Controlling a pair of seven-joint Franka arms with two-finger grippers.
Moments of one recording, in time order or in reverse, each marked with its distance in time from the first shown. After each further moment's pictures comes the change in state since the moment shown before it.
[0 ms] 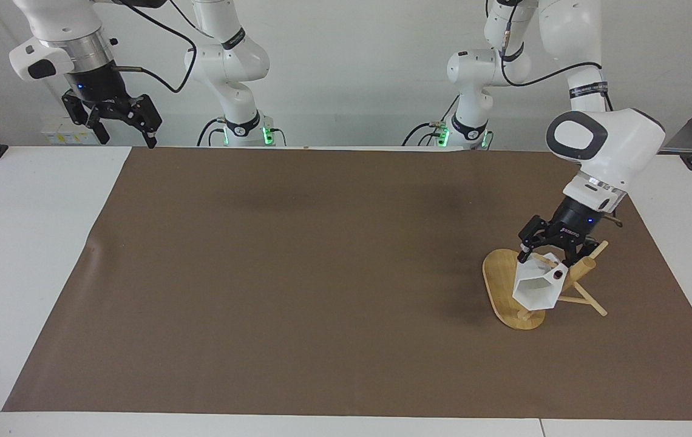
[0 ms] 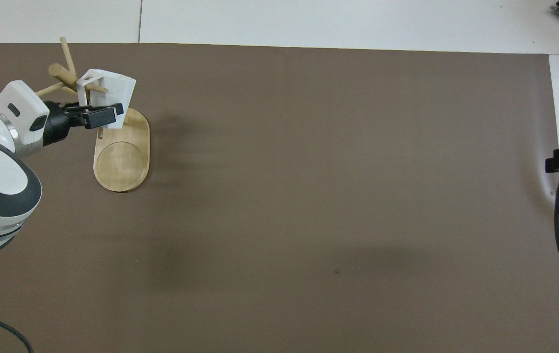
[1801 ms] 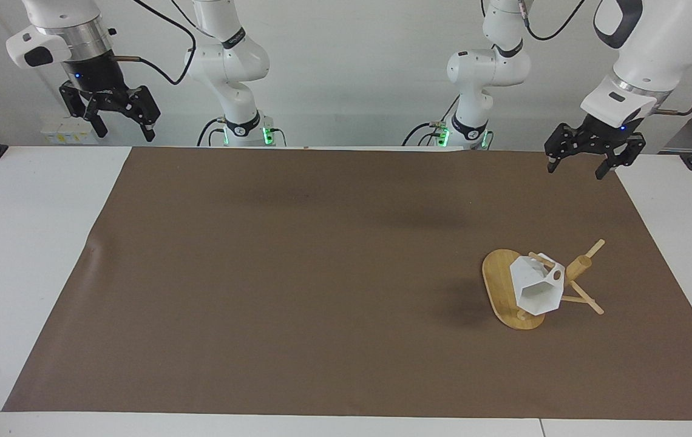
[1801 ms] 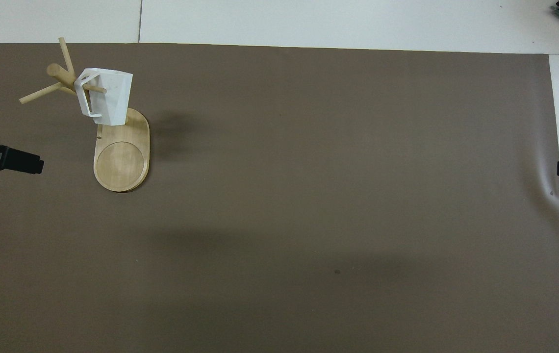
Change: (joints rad) left arm -0.002 -0.112 -0.049 0.427 0.598 -0.841 -0.436; right arm 0.000 -0.016 0.000 -0.003 0.000 0.000 0.000
